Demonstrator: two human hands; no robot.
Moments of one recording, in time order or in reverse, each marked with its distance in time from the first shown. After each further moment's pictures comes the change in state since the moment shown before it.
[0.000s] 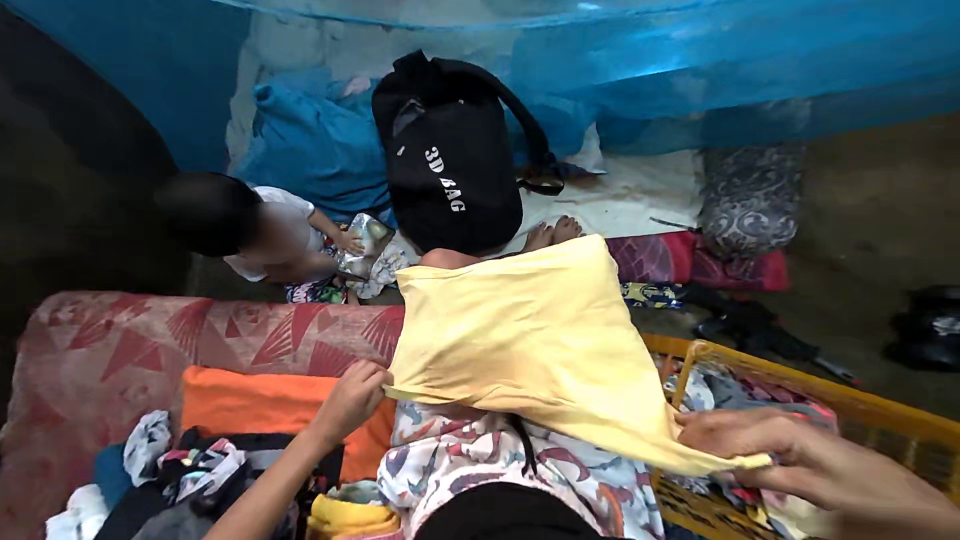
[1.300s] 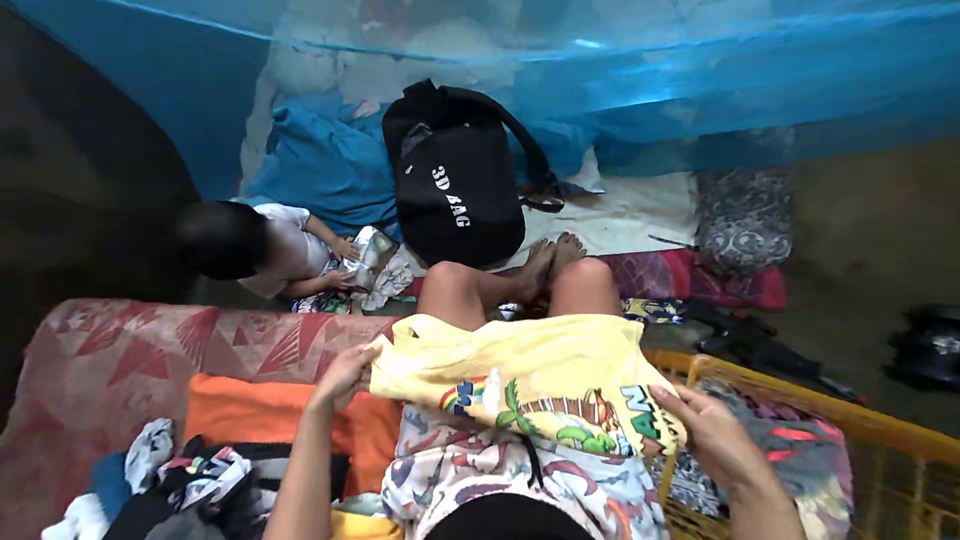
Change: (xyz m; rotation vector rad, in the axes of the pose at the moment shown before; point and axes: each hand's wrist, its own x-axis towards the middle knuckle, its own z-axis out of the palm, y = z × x) left_hand 0.062 0.010 -0.040 -0.870 -0.024 -1.242; right_hand 0.043 0.024 0.069 0.437 0.898 0.777
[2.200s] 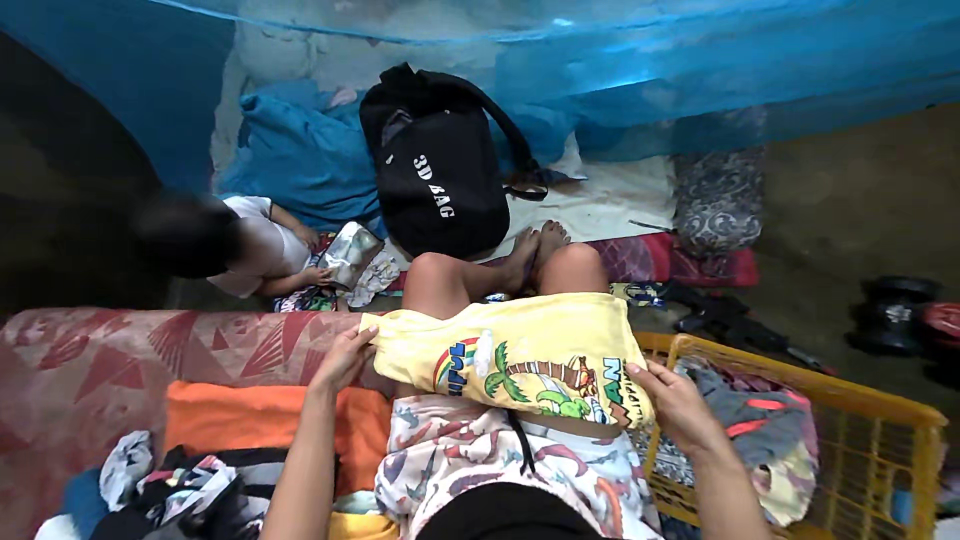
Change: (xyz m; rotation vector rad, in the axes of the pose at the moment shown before) left_hand 0.035 -0.009 0.011 -0.250 -0.090 0.219; right_hand 0.011 0.013 0.009 0.065 0.045 0.015
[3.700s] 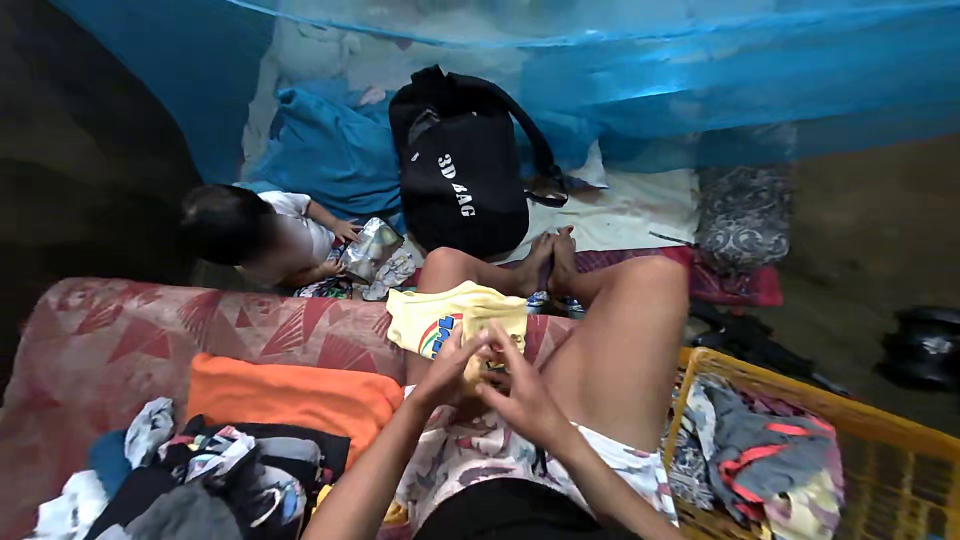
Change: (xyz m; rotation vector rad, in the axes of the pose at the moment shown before) left_hand -0.052 0.001 0.121 0.005 -0.270 0.038; right_hand -0.051 -0.035 0.167 -0.229 -0.501 -0.535
